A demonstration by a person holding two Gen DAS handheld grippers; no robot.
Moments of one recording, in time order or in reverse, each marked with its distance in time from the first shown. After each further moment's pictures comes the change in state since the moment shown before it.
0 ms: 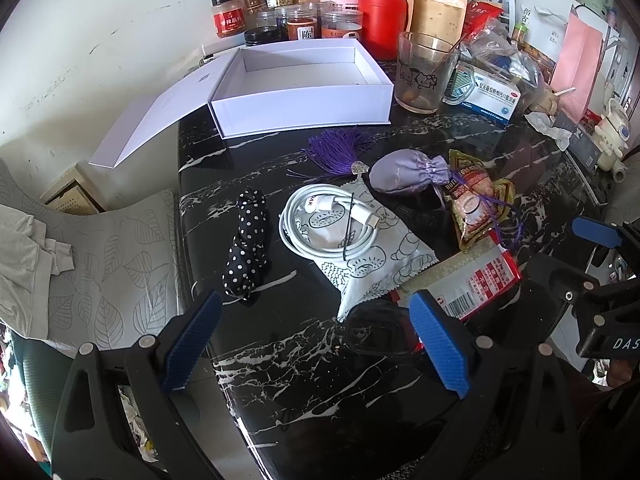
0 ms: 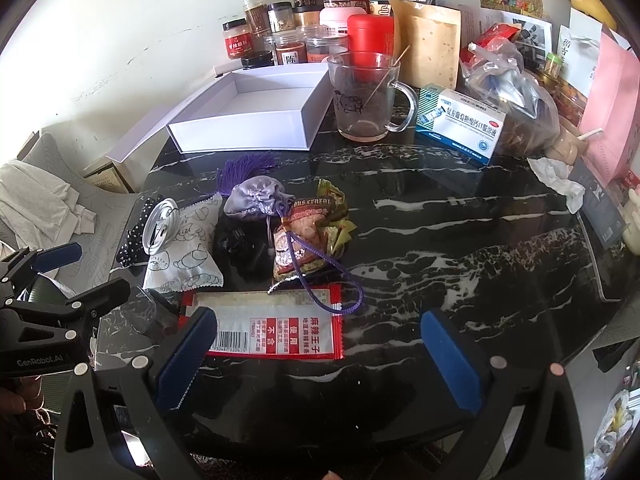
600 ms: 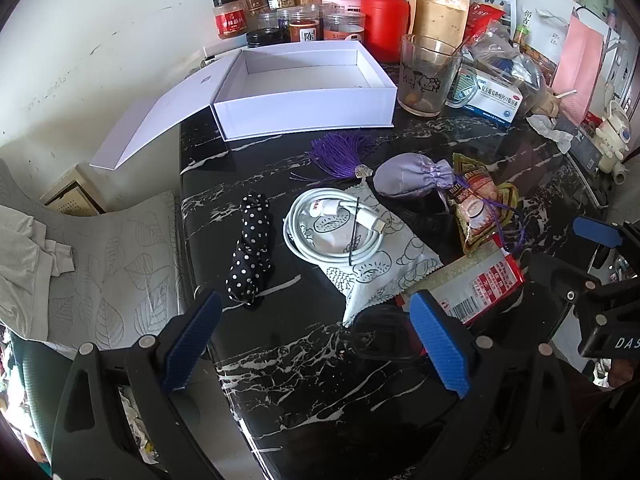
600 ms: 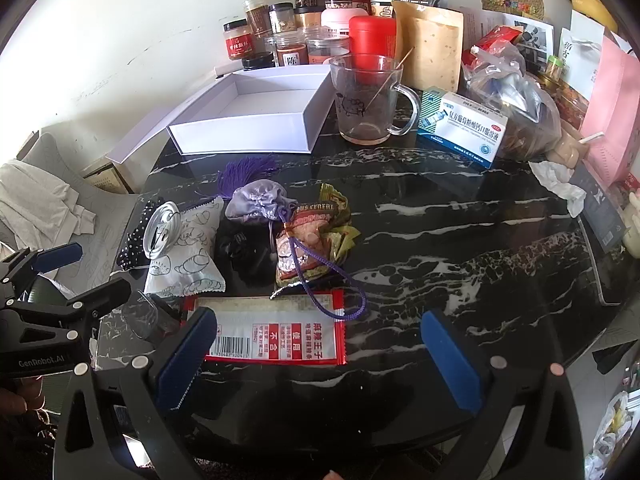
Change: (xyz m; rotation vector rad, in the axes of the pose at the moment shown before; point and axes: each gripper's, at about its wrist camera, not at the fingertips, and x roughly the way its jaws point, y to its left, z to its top) left arm 0.000 0.003 0.001 0.000 -0.007 0.000; right arm 0.001 0.002 0.005 -0.002 0.004 -0.004
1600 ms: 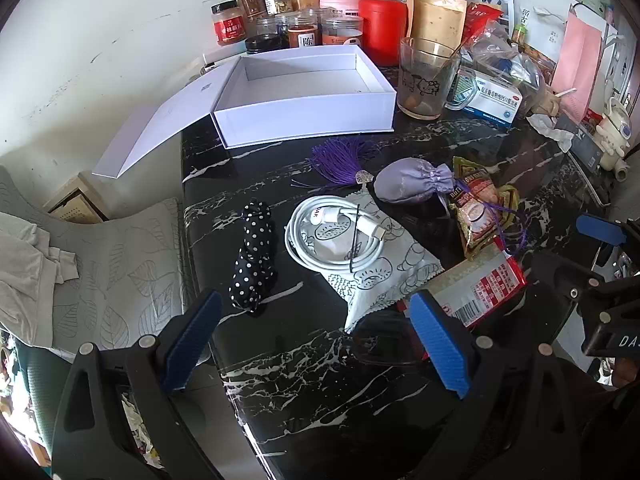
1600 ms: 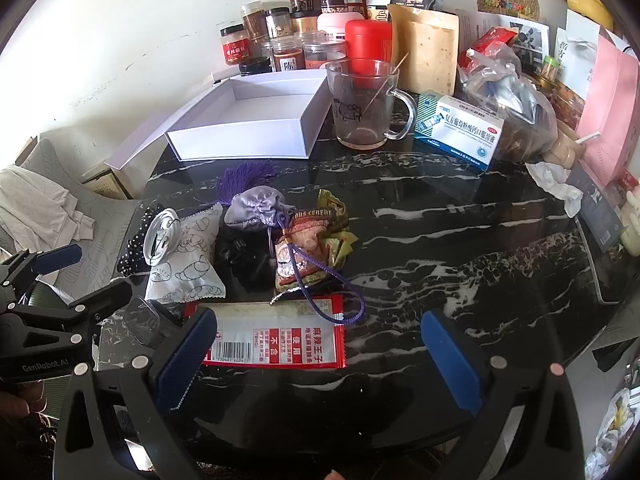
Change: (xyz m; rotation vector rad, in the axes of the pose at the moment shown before) left arm 0.000 0.001 0.002 0.019 -0.017 0.012; right arm -0.004 -0.002 0.001 0.010 -0.017 0.004
